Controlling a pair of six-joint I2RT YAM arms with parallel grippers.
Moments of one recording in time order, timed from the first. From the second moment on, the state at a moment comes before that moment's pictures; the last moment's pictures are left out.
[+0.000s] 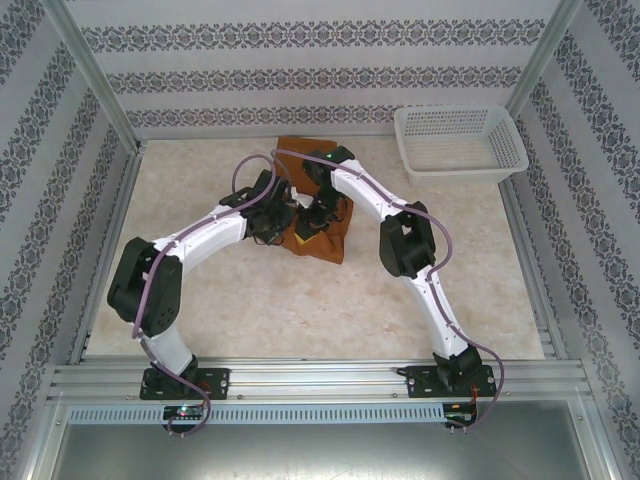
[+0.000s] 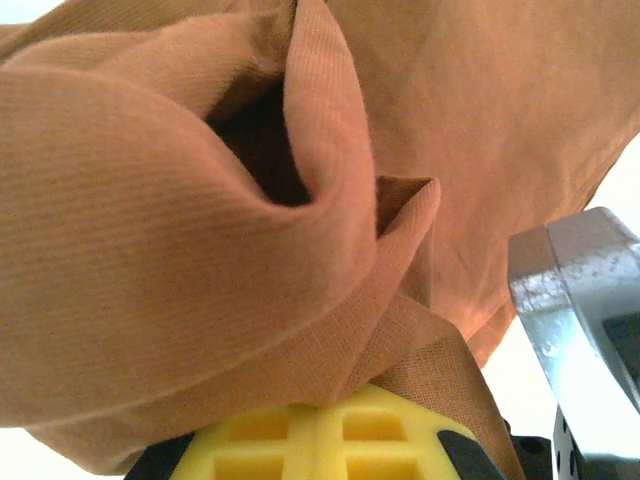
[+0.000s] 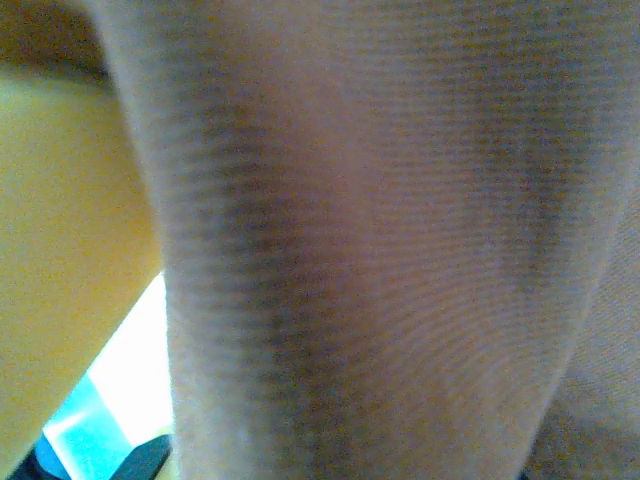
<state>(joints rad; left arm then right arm) -0.47 1.74 1.26 -0.52 -0.01 -1.23 0.54 2.51 2.35 -1.48 -0.65 -0.18</state>
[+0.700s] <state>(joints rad) -0.38 1.91 1.32 -0.50 0.05 -1.15 0.50 2.24 2.05 -1.33 -0.47 -0.13</state>
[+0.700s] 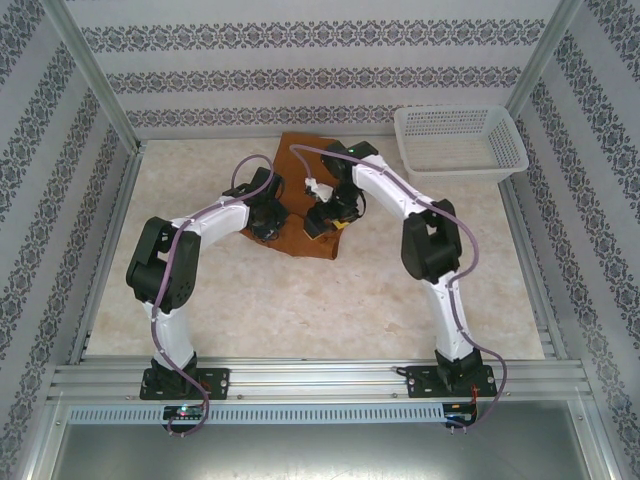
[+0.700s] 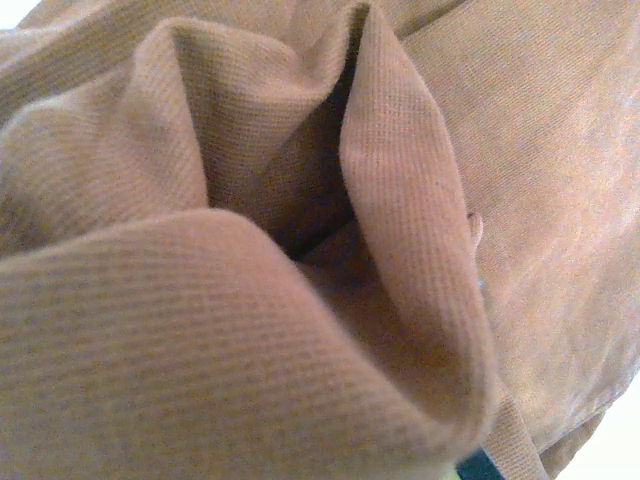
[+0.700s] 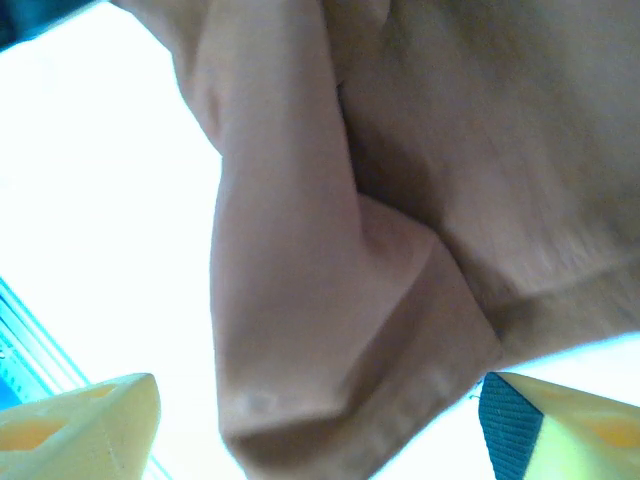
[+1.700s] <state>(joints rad) -0.37 1.91 1.34 -0.51 0.08 -1.12 0.41 2.19 1.80 -1.09 -0.50 -0.02</state>
